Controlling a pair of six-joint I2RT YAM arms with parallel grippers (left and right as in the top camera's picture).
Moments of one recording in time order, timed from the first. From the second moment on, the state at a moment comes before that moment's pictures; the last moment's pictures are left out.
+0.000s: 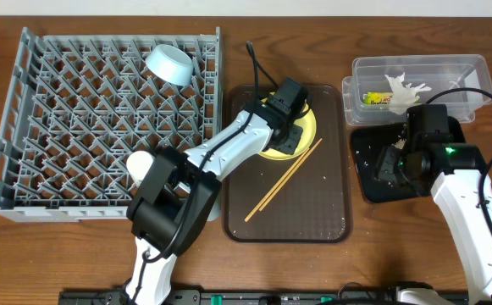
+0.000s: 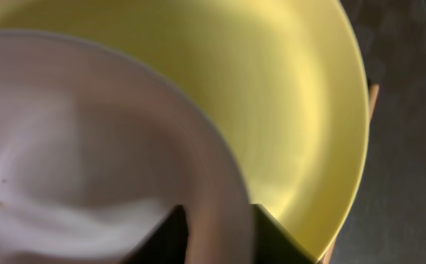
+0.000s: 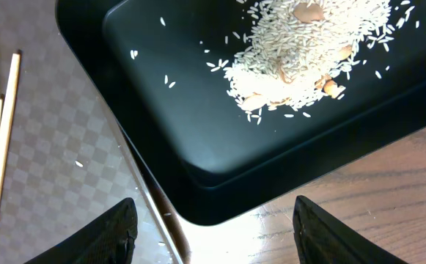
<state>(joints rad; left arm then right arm) -0.65 2.09 1.51 -0.62 0.06 -0.22 0.01 1.34 0.98 -0.96 0.05 0.40</state>
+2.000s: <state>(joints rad) 0.32 2.04 1.51 -0.79 1.38 -0.24 0.01 1.34 0.98 -0.96 0.05 0.39</state>
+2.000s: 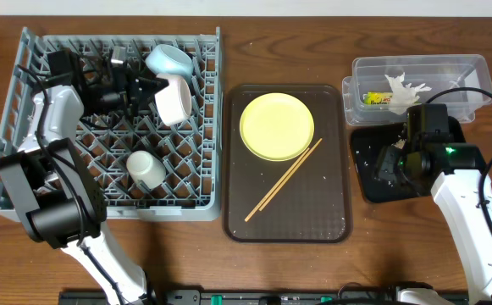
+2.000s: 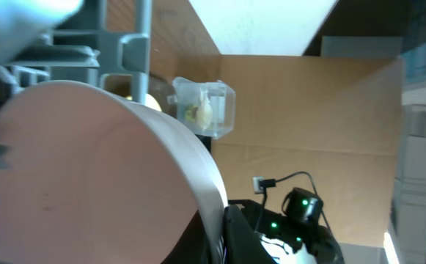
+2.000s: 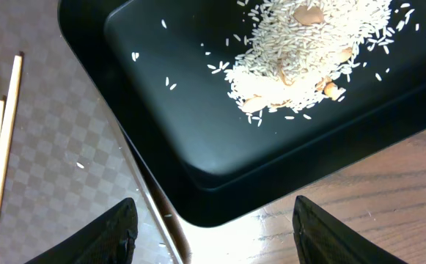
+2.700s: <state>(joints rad) 0.34 2.03 1.50 -0.89 1.00 -0.25 0.01 1.34 0.98 -0.96 0.05 0.39</state>
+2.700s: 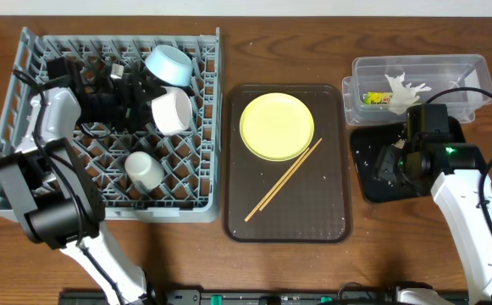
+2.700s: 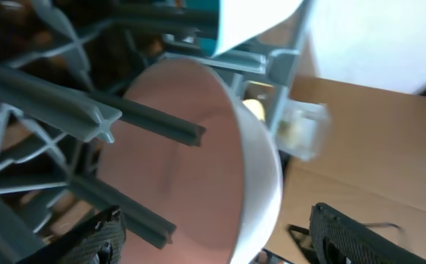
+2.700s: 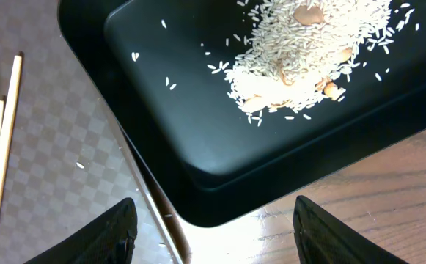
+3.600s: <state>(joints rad) 0.15 1.56 1.49 -1.31 0.15 -0.30 0.10 1.34 0.99 -0.50 -0.23 0.28</state>
